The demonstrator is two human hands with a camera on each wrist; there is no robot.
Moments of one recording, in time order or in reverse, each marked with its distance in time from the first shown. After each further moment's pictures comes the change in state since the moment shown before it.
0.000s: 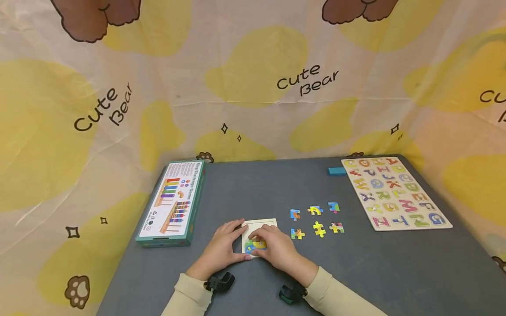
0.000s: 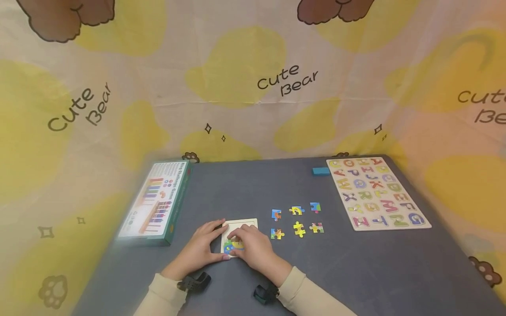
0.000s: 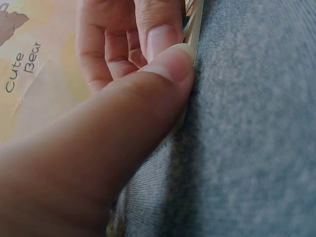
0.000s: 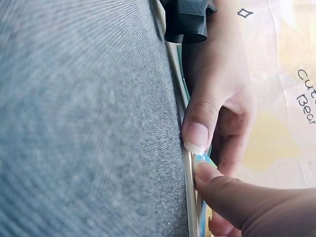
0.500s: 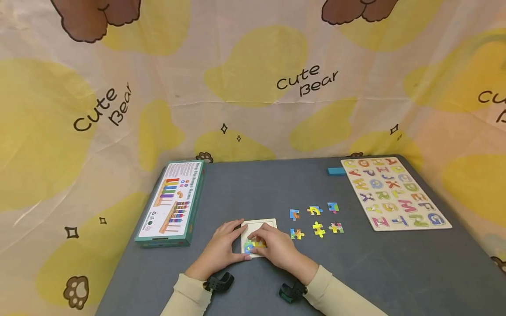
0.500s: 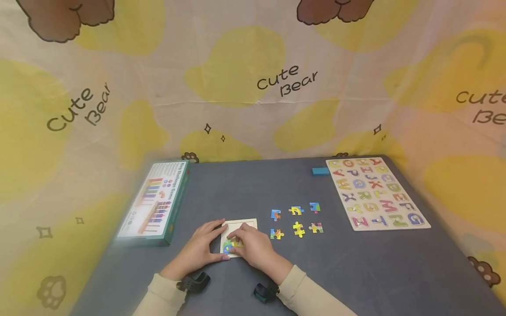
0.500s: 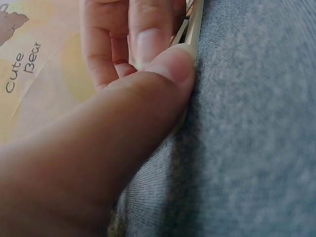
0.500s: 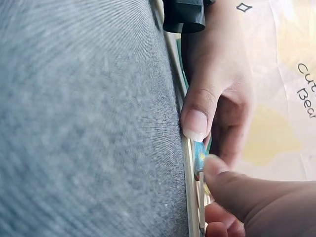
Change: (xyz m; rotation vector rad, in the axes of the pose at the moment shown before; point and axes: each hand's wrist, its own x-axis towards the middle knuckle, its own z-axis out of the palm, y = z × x) left_hand 0.000 0.002 -0.001 0.005 0.006 0.001; right_hand 0.004 0.007 0.003 0.001 -0.034 -0.004
